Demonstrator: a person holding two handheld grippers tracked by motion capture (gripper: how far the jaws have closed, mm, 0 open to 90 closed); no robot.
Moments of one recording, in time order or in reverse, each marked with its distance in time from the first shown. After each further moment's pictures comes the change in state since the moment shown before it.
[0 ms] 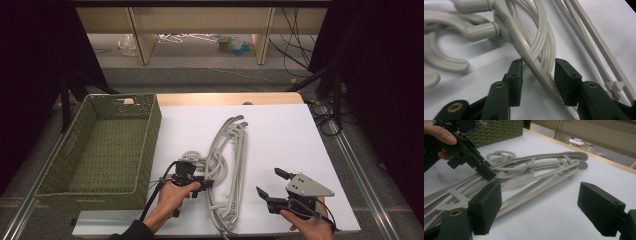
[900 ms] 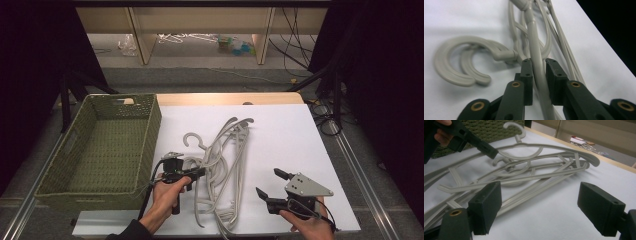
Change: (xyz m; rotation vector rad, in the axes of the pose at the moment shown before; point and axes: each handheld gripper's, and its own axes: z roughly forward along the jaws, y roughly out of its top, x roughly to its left) left arm 0.008 0.002 -0.027 -0.237 -0.004 -0.160; right arm 0.000 0.000 0.000 0.017 0.010 -0.008
